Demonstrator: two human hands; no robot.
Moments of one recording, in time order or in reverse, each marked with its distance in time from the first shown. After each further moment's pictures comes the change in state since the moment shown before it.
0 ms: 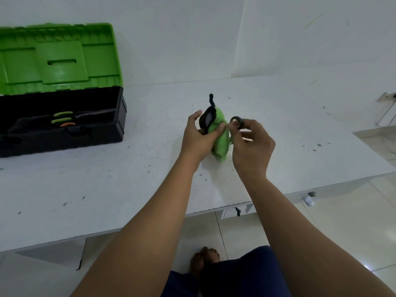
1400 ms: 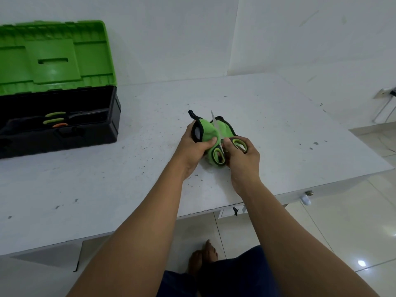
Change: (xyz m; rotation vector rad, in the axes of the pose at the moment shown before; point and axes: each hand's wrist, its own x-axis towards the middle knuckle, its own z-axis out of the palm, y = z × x) left_hand 0.010 -0.028 -0.008 -0.130 -0.150 -0.080; right_hand -0.011 0.029 0.002 0.342 -0.119 0.566
